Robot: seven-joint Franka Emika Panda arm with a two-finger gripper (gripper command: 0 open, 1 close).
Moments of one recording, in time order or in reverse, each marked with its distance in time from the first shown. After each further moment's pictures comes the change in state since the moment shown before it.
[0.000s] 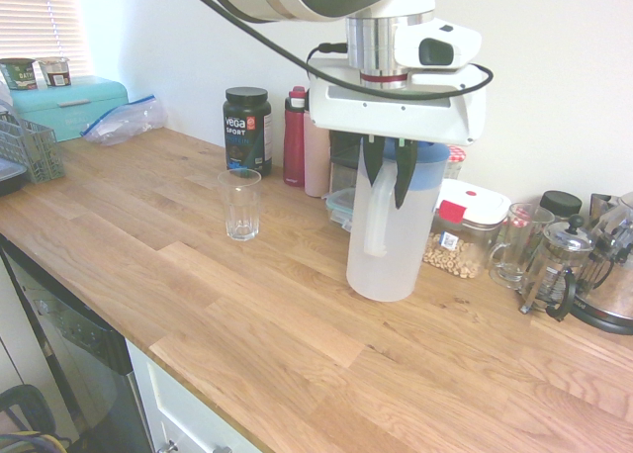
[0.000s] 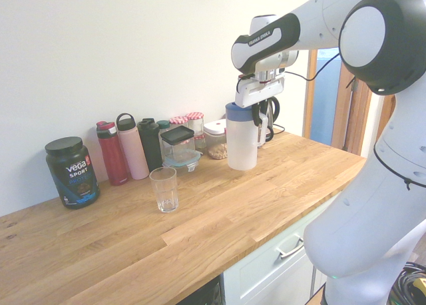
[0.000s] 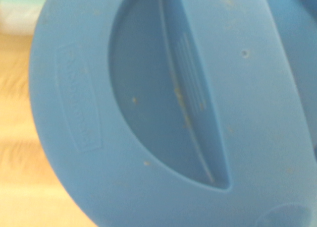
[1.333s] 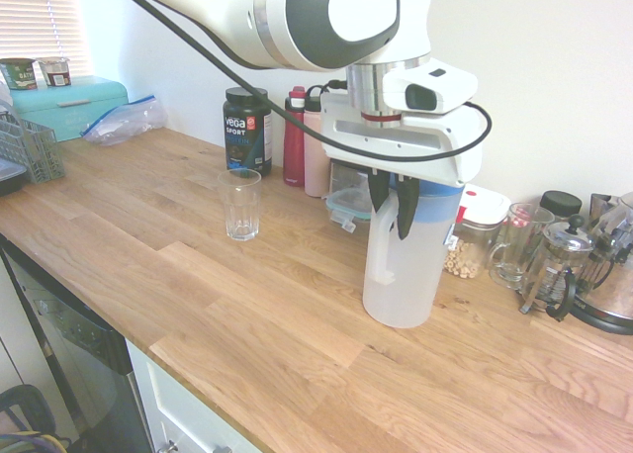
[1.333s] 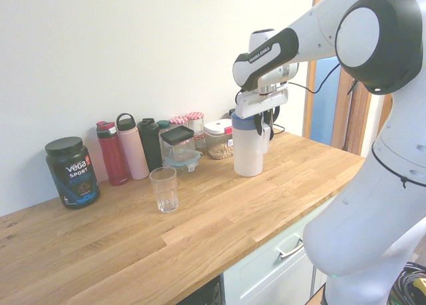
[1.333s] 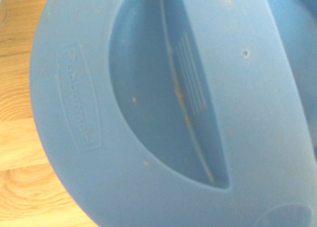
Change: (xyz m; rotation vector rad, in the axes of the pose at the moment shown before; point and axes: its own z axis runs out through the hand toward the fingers) arm -0.010 0.003 0.035 -0.052 0.024 0.088
